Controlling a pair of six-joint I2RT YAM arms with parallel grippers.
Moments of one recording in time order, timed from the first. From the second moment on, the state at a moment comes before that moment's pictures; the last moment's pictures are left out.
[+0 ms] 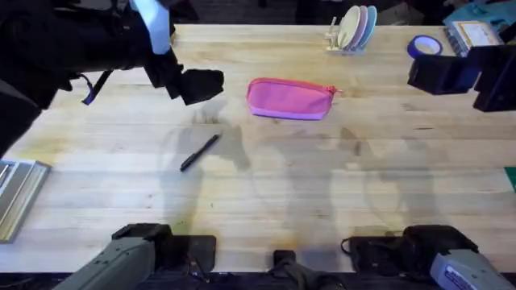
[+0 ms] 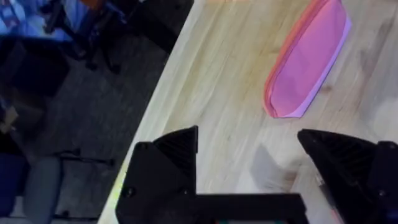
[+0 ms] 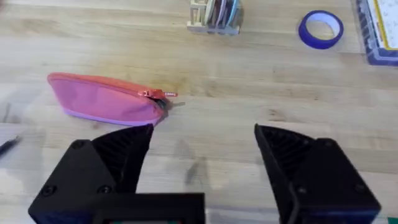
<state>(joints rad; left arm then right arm) 0.00 1.11 1.09 -0.65 0.59 1.04 0.00 0.79 1.09 -0.90 -0.03 0.00</state>
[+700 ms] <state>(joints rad) 0.00 1.23 1.09 -0.66 0.57 1.15 0.00 0.79 1.09 -0.90 -0.03 0.00</state>
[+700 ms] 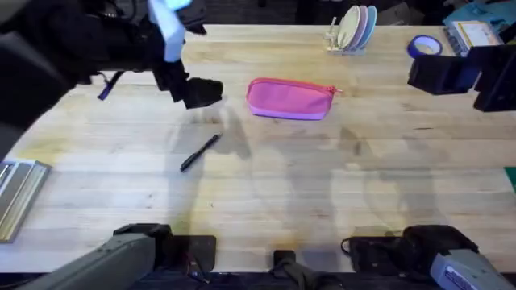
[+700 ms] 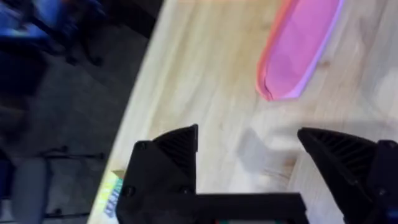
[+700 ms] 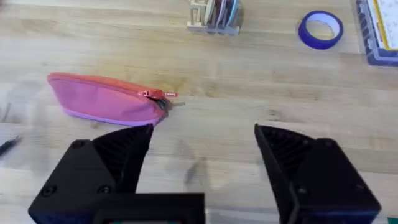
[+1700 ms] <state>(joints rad) 0.00 1.59 1.09 -0.45 0.70 1.21 0.00 0.79 1.09 -0.90 -0.03 0.00</state>
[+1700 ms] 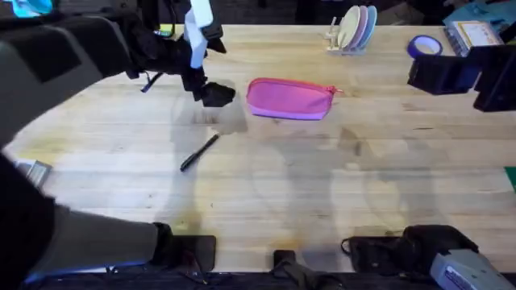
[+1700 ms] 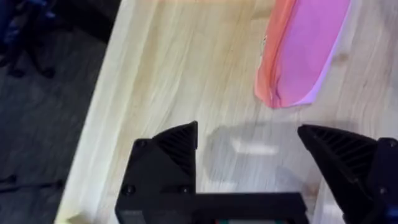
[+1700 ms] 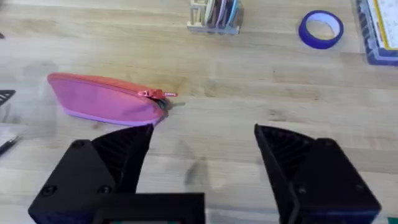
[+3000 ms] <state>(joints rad) -0.09 1.83 1.09 -0.29 0.94 1.20 0.00 0.79 1.09 -0.90 -0.03 0.00</state>
